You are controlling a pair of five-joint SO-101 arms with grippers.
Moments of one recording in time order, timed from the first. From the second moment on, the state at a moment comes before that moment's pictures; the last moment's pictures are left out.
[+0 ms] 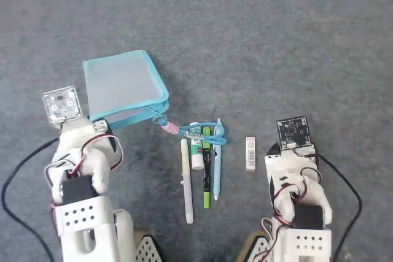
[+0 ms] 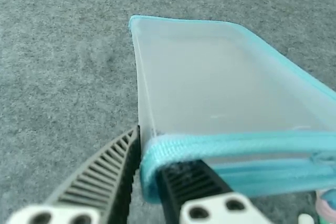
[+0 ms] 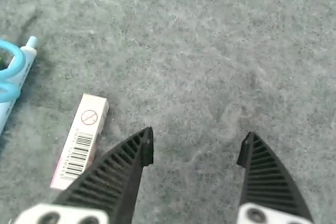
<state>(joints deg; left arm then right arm) -21.1 -70.2 75.7 47.3 7.8 -0.7 -102.7 95.4 58.1 12.4</state>
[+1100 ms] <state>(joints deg) -14.9 -70.2 75.7 48.5 3.6 -0.7 -102.7 95.4 58.1 12.4</state>
